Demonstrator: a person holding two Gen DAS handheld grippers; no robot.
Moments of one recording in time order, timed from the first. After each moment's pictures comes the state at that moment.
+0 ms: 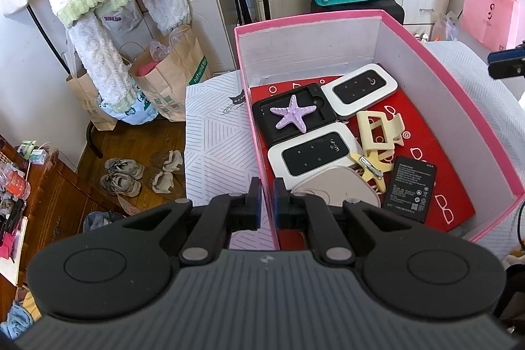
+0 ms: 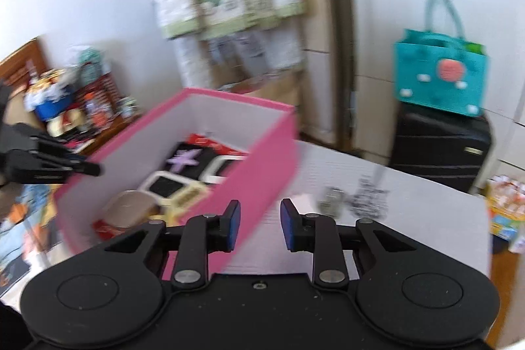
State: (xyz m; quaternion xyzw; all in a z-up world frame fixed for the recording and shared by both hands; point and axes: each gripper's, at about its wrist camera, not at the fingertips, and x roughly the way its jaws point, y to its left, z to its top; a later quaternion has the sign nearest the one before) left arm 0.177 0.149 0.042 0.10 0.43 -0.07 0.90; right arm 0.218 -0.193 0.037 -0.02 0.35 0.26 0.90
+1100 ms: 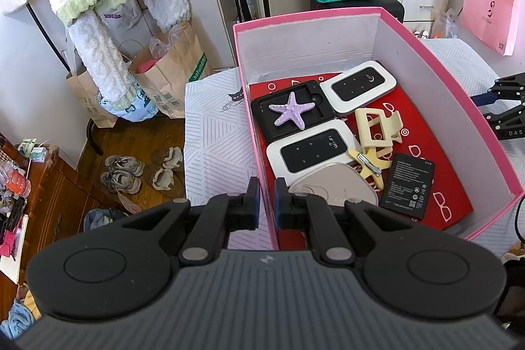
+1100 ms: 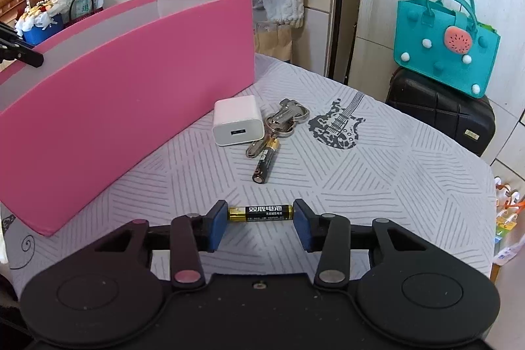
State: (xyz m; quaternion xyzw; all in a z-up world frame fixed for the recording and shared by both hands) left arm 0.174 0.149 0.042 0.10 0.43 -0.07 0.89; right arm 0.243 -0.209 -0.063 -0.11 0.38 0.29 0.87
